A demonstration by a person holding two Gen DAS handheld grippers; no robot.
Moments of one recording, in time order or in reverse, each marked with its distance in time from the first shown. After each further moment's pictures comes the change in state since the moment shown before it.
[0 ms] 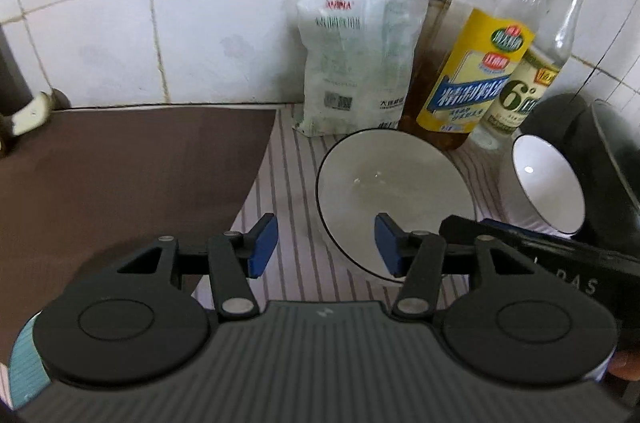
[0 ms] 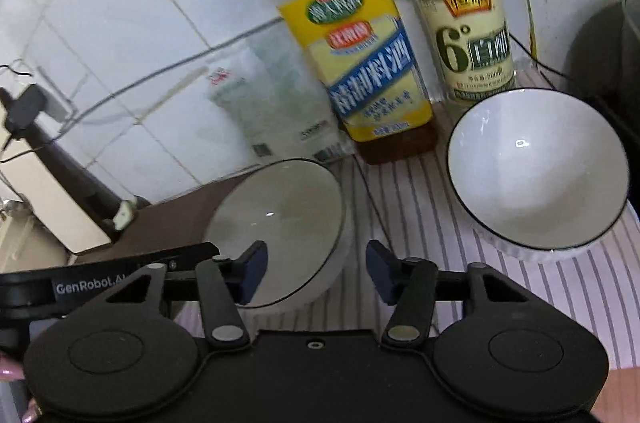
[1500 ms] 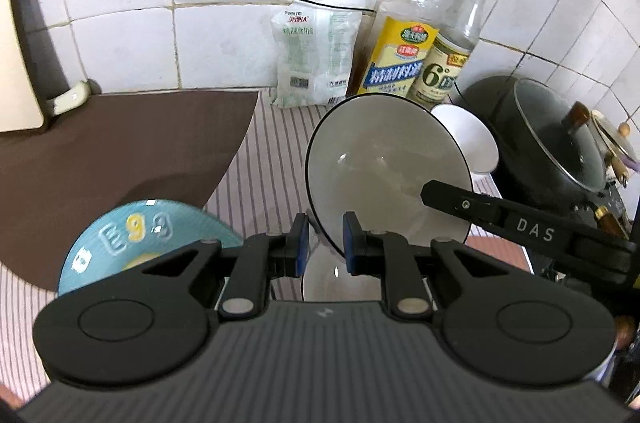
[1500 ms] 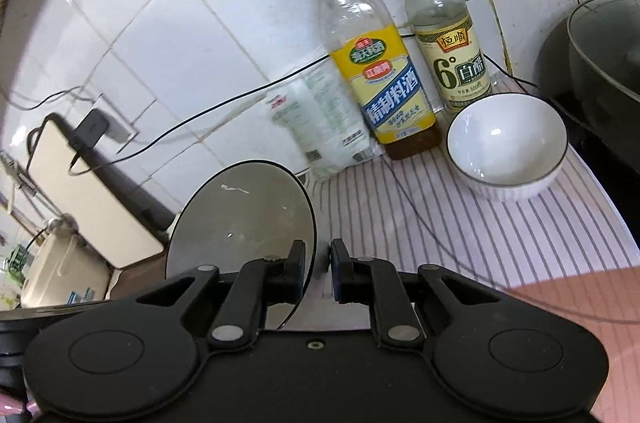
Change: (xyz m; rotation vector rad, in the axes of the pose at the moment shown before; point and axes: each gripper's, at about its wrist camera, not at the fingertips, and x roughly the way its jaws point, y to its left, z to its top) left arm -0.133 -0.015 -0.043 0.021 0.007 -0.061; right arm -0.096 0.039 -0.039 0.056 -0.086 0.042
